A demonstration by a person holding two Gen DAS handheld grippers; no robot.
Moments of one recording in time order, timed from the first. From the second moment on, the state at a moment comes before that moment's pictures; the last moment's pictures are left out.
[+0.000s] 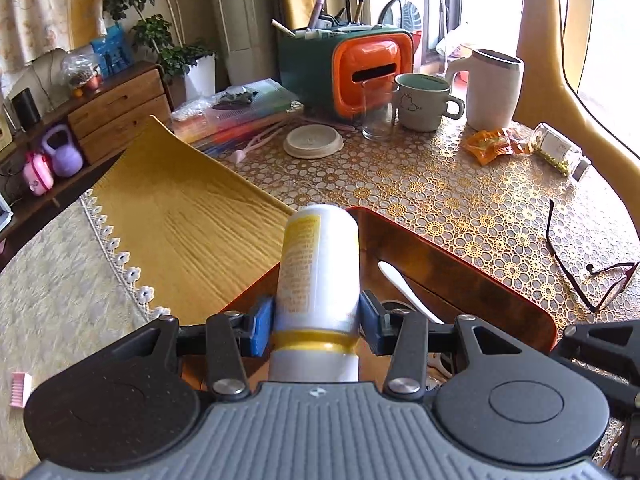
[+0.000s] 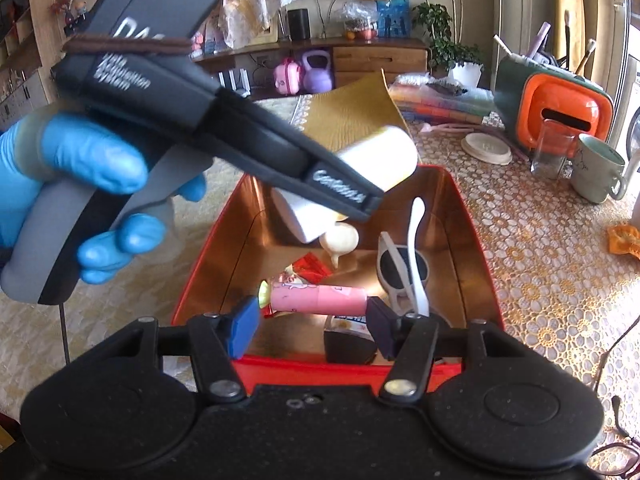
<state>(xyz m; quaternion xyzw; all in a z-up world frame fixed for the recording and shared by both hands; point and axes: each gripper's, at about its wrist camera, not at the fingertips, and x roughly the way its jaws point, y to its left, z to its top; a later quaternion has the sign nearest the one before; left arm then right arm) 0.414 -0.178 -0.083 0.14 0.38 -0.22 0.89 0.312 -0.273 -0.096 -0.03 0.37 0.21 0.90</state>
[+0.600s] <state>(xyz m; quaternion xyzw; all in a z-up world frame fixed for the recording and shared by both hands) 0.416 -0.168 -0.088 0.12 0.40 -0.24 0.87 0.323 -0.266 -0.106 -0.04 0.38 0.20 0.90</state>
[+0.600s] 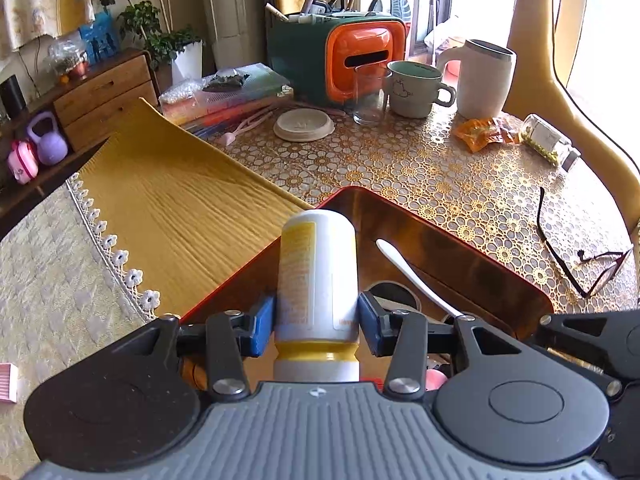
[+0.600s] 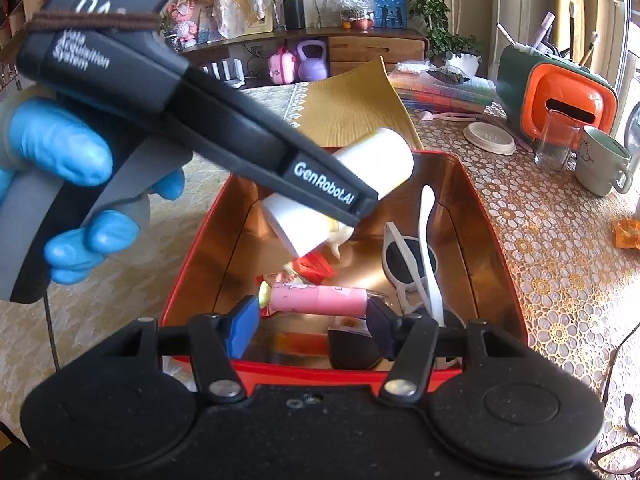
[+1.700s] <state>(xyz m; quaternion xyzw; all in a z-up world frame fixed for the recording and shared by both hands) 0.341 -0.124 -0.040 0.07 0.36 -0.21 0.90 0.280 -0.269 -0.063 -0.02 0.34 0.18 0.92</state>
